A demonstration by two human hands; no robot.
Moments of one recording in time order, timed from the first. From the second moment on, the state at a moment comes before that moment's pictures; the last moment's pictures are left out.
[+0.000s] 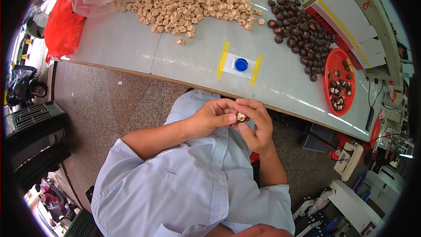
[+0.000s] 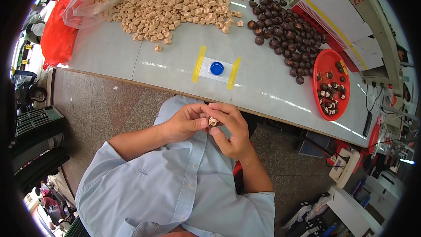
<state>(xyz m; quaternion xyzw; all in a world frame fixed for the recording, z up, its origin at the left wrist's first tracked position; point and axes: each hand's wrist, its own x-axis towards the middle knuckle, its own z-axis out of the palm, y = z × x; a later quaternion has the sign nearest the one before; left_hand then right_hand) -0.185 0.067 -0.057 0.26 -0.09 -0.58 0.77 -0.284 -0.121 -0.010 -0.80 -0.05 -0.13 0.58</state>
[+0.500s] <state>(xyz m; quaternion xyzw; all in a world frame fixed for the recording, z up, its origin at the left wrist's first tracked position) -0.175 0.071 -0.033 0.65 -0.36 -0.24 0.62 -0.319 -0.182 0.007 -0.75 0.08 -0.35 0.56</state>
